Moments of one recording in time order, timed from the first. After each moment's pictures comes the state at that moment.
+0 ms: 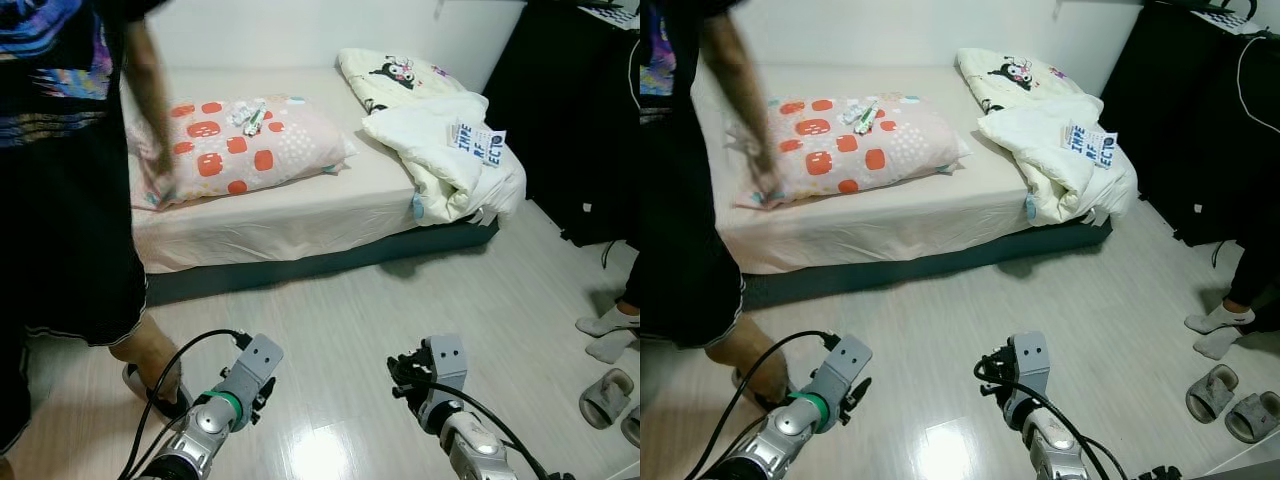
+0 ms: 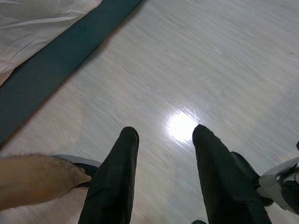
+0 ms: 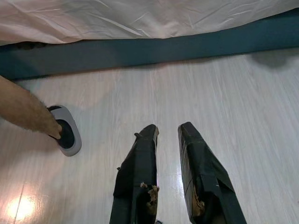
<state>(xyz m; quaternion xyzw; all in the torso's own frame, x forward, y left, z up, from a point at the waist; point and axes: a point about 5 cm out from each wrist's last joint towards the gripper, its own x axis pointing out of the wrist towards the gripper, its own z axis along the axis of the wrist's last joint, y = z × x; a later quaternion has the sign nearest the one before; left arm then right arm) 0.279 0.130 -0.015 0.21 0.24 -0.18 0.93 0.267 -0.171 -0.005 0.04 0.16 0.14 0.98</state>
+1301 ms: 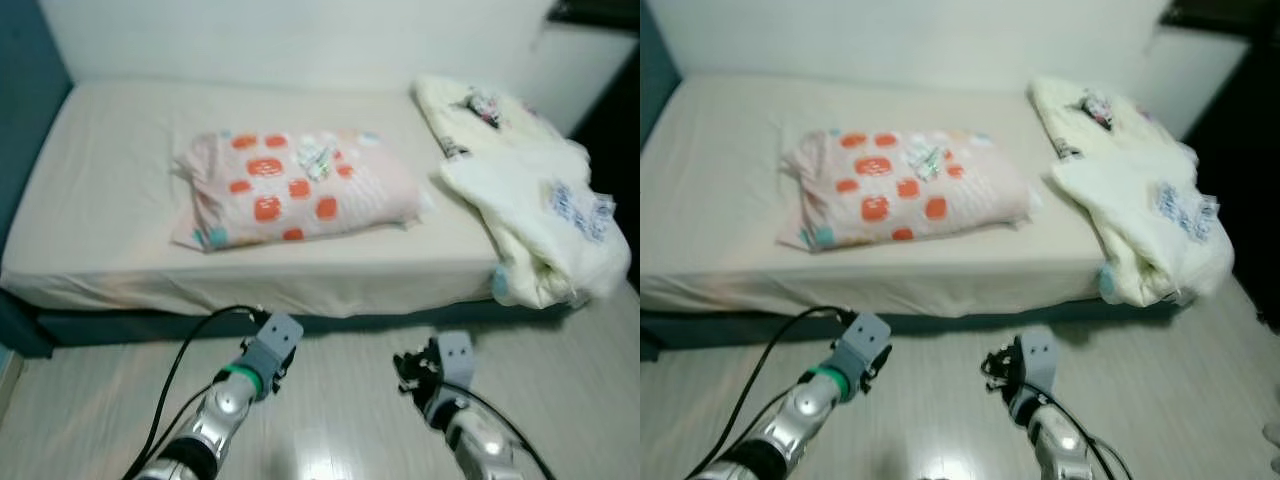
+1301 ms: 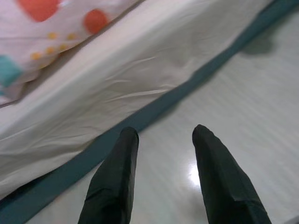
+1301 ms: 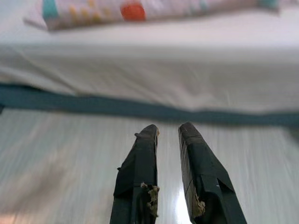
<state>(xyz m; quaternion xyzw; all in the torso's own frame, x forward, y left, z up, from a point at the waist) 0.299 0.111 0.012 0.21 0.15 -0.18 0.95 0.276 -0.175 0.005 0.05 0.13 0.13 0.98</state>
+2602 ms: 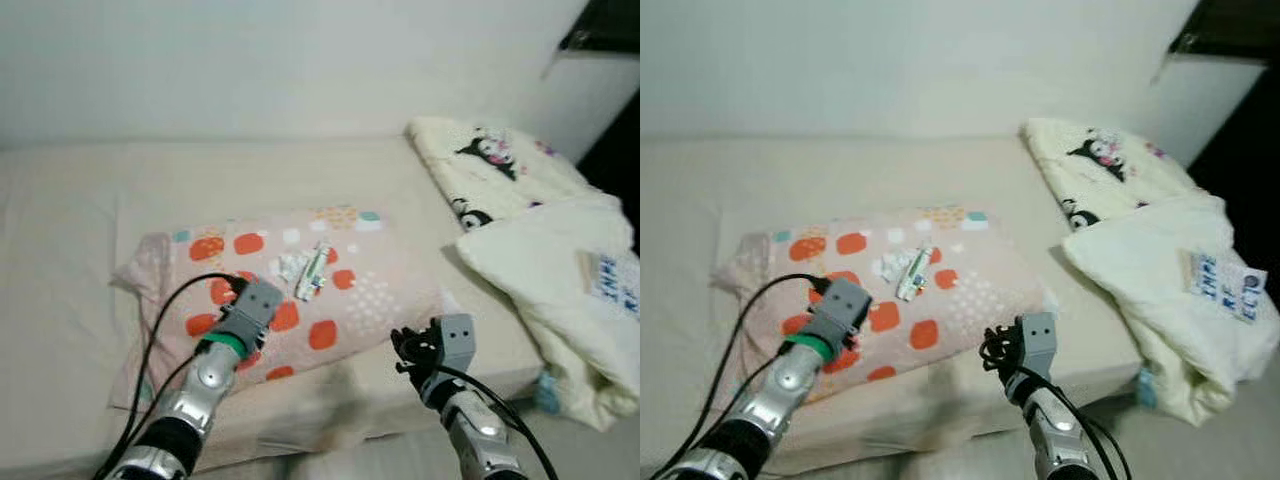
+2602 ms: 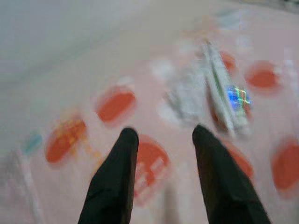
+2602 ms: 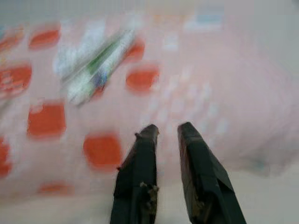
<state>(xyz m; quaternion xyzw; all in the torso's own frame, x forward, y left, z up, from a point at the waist) 0.326 0.138 0.079 0.18 -0.01 -0.09 0.98 0.292 -0.178 0.041 0.03 0.03 0.13 0.99</state>
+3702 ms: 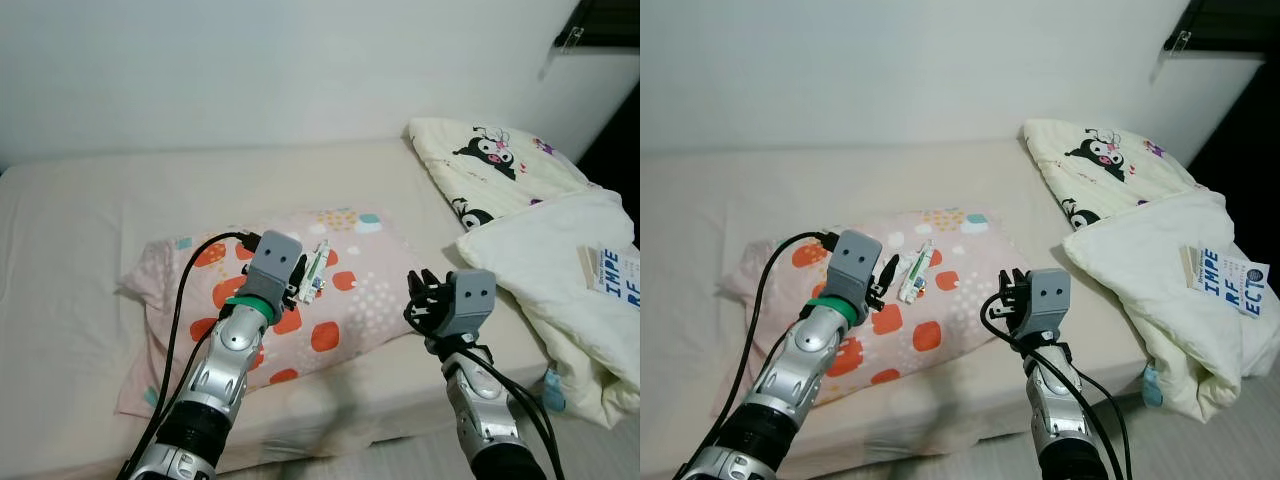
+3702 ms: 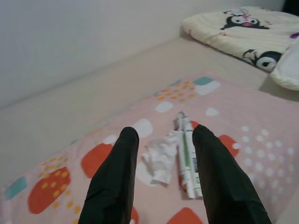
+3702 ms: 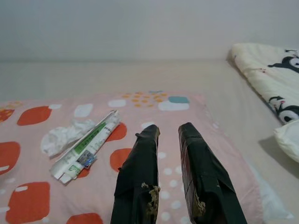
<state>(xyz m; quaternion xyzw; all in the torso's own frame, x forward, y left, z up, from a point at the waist) 0.339 0.091 0.125 0.11 -0.02 -0.11 0.99 0.314 -0.171 0.085 0.01 -0.06 0.07 1.00</state>
